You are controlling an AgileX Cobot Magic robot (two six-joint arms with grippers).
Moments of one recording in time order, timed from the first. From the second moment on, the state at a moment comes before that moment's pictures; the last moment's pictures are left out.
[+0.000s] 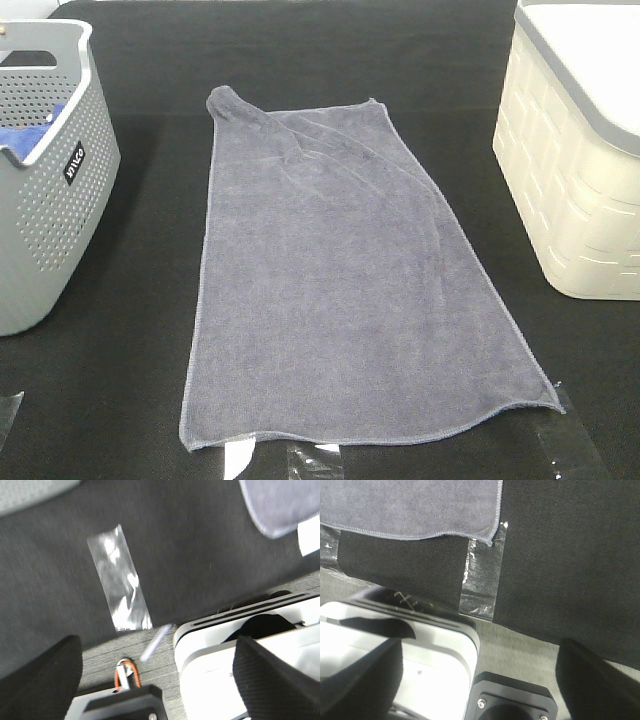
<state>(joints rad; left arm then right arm) -0.64 0.87 -0.68 0.09 1.17 -0.42 0.32 0.75 -0.69 0.02 1.21 0.06</state>
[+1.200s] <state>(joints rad) -0.64 0.17 -0.50 -0.01 1.05 0.04 0.32 0.08 -0.50 0.12 1.07 -0.15</state>
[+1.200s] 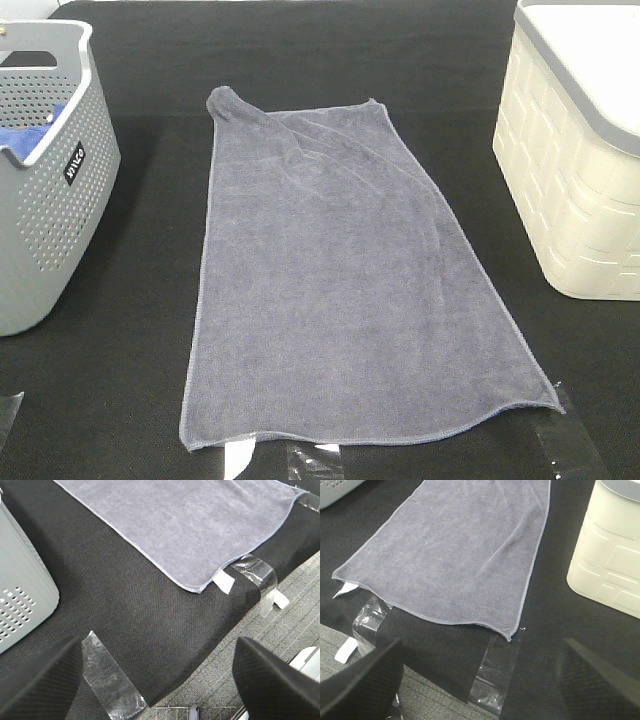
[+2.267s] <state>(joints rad) -0.08 0.01 -0.50 -0.02 1.05 0.04 -0.11 0.01 -0.50 0.13 1.07 -0.15</state>
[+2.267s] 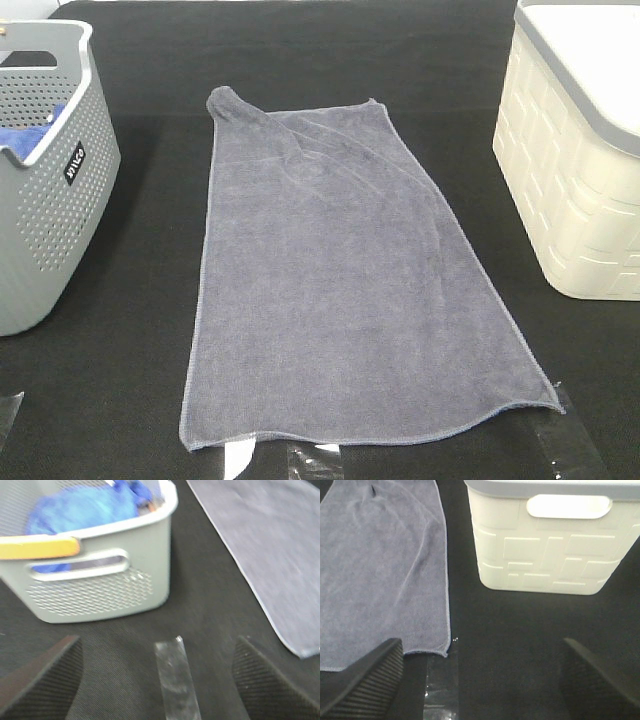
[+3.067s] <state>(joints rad) -0.06 0.00 -0.50 -0.01 1.05 0.05 0.00 0.00 -0.50 0.14 1.07 -0.15</state>
